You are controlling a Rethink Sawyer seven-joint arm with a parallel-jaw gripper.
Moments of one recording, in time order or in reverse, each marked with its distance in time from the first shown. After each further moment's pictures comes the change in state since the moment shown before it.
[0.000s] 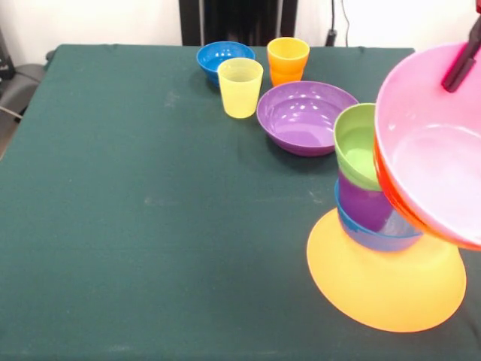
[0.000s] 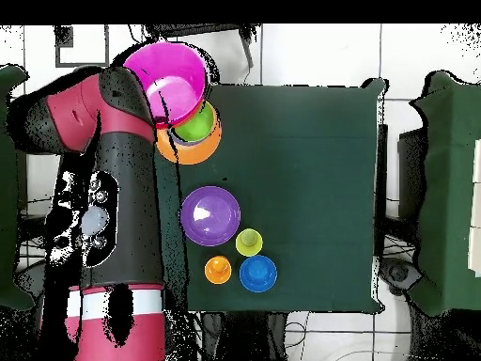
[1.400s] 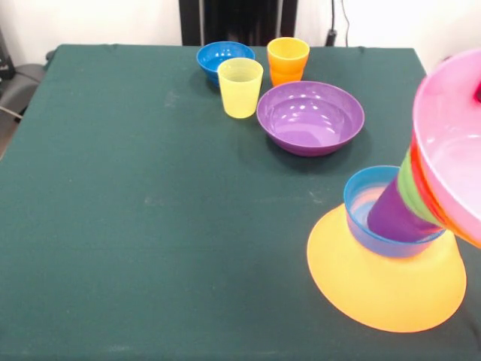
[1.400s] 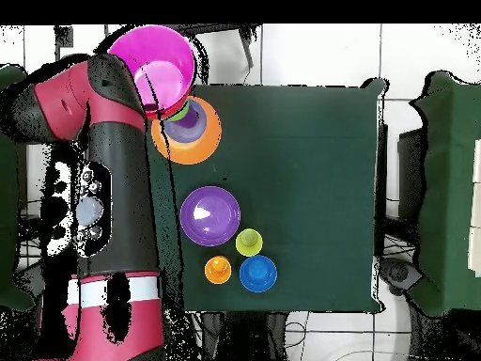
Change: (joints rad) arm 0.003 0.051 0.006 -0.117 0.017 0.013 0.000
